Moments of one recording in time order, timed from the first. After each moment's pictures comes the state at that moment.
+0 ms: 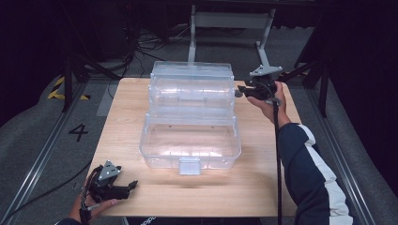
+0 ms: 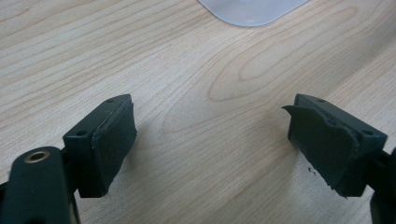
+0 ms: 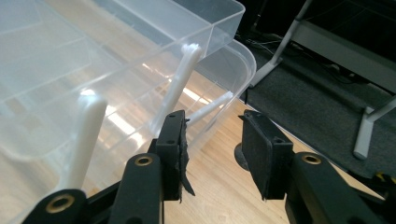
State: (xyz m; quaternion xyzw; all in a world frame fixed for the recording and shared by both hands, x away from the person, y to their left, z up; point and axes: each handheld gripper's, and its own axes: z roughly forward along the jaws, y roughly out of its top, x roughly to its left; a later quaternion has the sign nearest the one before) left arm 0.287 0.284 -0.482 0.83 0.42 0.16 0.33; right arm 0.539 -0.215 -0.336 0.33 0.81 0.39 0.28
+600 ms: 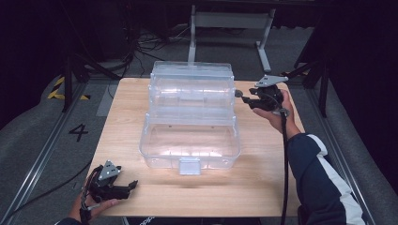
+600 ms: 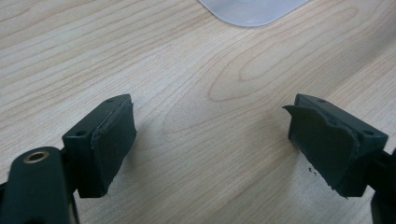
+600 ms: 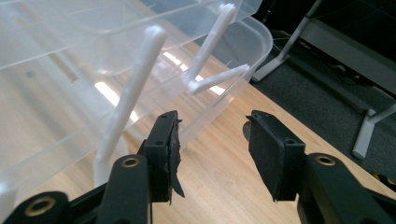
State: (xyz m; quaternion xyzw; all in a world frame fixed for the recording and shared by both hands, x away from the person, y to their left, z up) left arm 0.287 0.284 -0.482 0.83 0.42 0.16 0.33; right arm 0.504 -0.226 -0.340 0.31 0.83 0.37 0.27
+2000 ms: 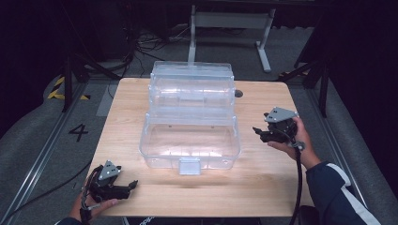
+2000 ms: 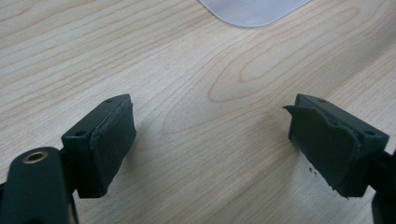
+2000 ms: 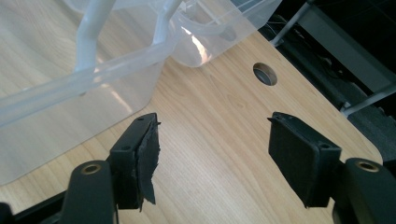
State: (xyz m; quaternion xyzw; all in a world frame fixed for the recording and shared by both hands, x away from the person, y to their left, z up) left arm 0.287 0.284 -0.481 0.83 0.42 0.16 0.33; right arm 0.419 -0.256 -0.377 0.27 0.86 0.31 0.31
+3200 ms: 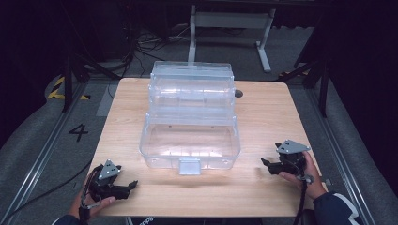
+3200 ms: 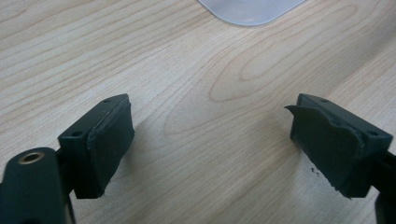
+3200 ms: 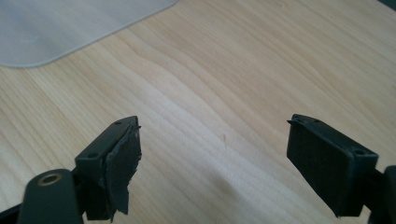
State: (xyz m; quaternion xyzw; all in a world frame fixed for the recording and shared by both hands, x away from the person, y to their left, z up) left arm 0.290 0.286 -0.481 0.84 0.41 0.16 0.33; right arm 0.358 -0.300 -0.460 0.34 0.84 0.32 0.25
